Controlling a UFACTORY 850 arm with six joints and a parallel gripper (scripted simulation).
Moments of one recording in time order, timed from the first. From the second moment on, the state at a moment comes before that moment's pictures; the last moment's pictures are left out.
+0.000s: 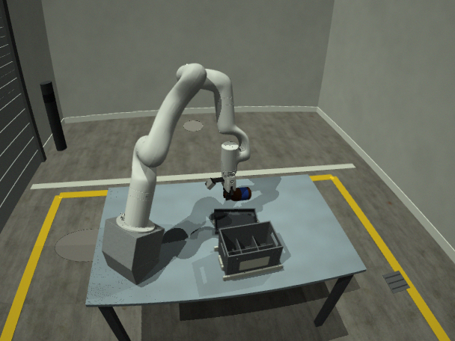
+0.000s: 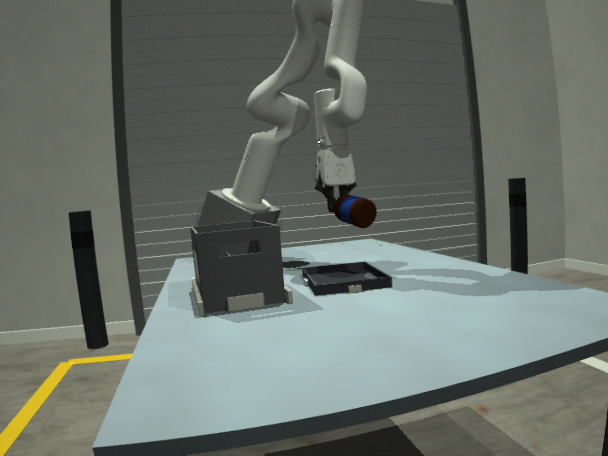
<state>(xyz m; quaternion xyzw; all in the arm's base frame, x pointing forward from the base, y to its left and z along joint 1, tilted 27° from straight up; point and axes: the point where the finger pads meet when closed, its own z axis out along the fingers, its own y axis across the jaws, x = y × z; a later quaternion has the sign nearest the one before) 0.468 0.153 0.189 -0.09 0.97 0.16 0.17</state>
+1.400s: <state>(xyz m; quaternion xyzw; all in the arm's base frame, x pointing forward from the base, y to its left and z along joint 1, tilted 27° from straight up) 0.468 0.153 0.189 -0.22 0.95 0.14 0.19</state>
